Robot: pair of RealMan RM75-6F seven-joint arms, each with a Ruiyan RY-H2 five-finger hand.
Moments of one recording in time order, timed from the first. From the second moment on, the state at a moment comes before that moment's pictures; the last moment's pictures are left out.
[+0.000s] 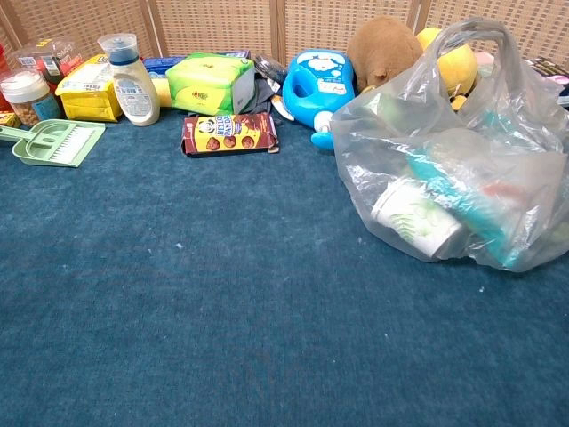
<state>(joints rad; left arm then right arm) -0.04 -1.18 0.03 -1.80 1.59 1.53 0.26 0.06 -1.10 0.03 -1.88 -1.59 1.49 -0.02</state>
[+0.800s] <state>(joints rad) -0.04 -1.18 0.02 -1.81 1.60 1.52 0.26 0.09 -1.10 0.04 -1.89 -1.59 1.46 0.06</state>
